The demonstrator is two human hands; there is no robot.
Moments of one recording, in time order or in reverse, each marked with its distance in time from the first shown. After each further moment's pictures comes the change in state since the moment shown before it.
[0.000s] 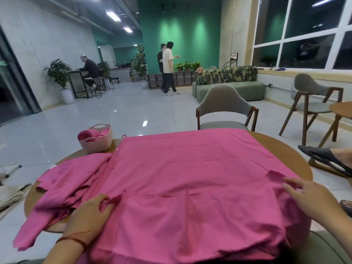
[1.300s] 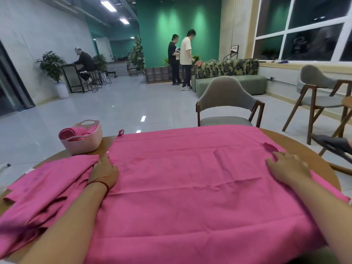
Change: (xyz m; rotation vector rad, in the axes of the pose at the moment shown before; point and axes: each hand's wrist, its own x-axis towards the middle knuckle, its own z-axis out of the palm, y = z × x) left_hand 0.227 0.021 0.093 -0.107 0.097 -0.108; right_hand 0.174 -0.030 0.085 -0.369 -0.081 0.075
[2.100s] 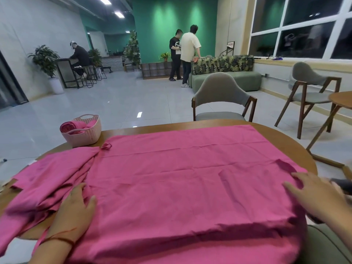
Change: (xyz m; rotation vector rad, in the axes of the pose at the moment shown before) left_hand -0.180 -0.049 -0.080 0.000 0.023 0.005; right_hand -0.133 0.084 -0.013 -0.063 0.104 0.018
